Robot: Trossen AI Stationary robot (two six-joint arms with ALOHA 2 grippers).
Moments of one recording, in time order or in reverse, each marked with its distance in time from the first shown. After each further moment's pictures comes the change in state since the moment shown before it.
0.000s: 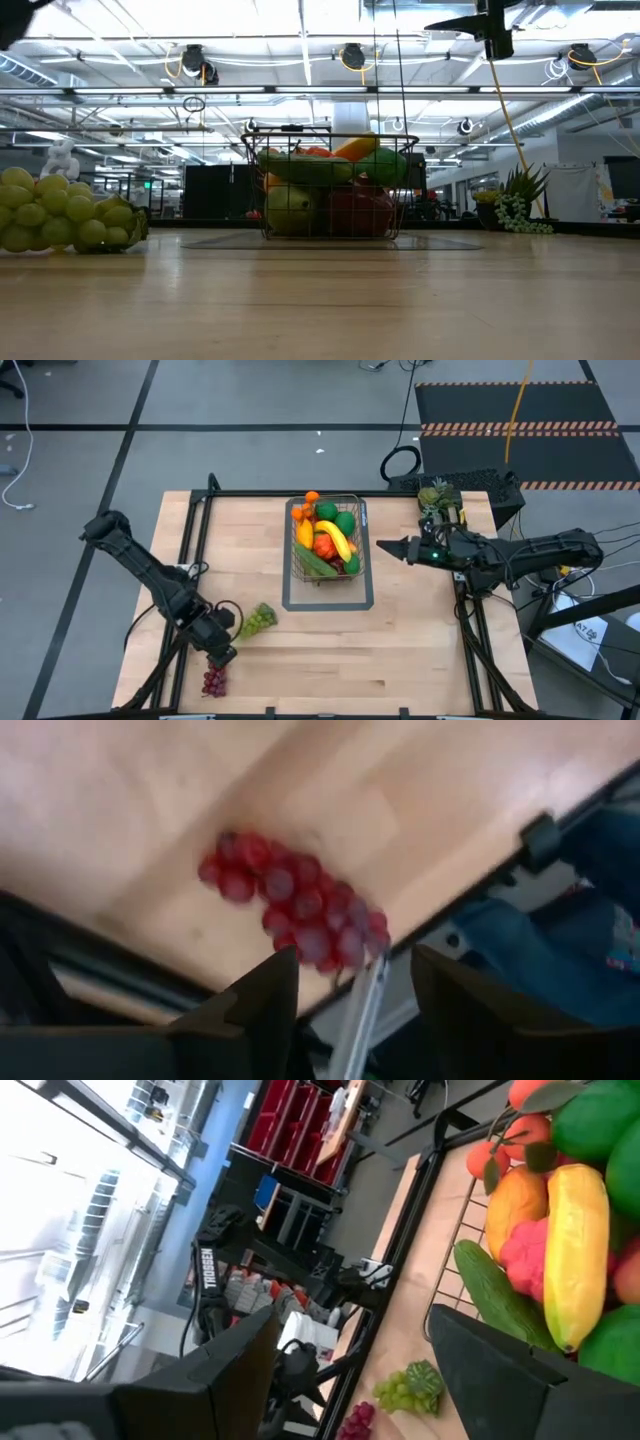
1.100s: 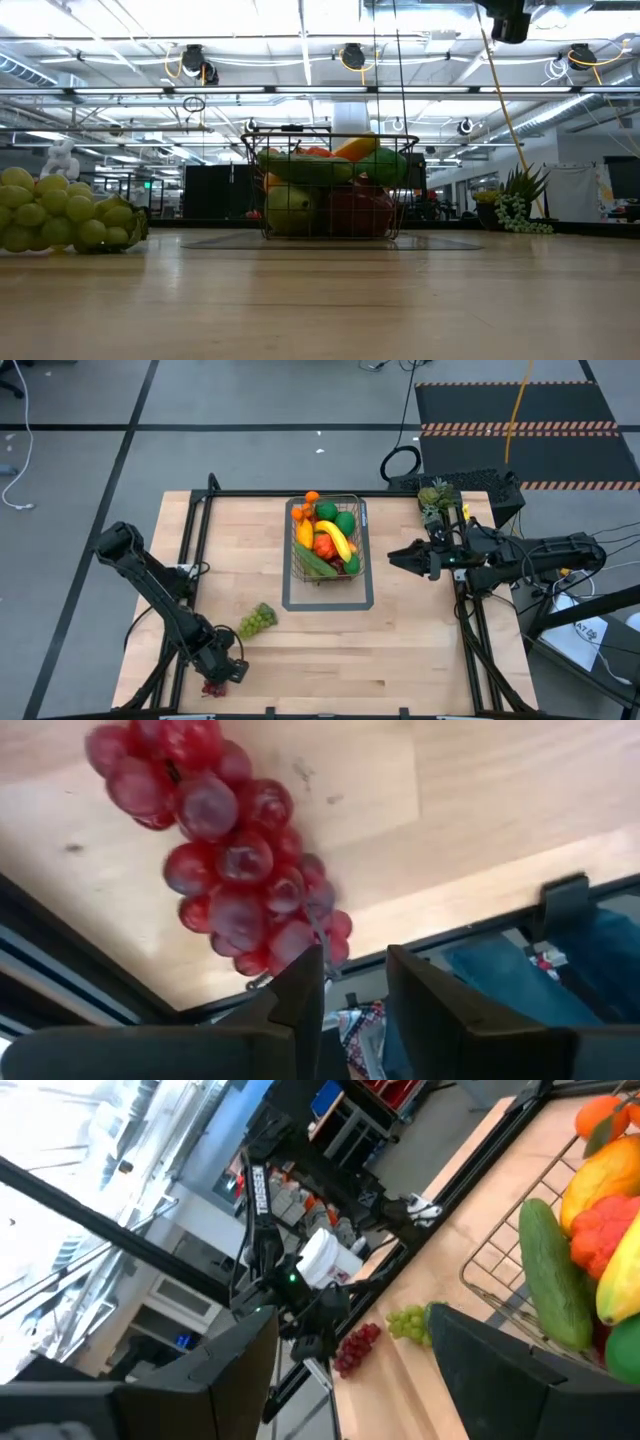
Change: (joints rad) left arm -0.123 0.230 0.004 0.249 -0.019 -0.505; right arm -0.009 -0.137 0.000 -0.091 -0.294 -0.255
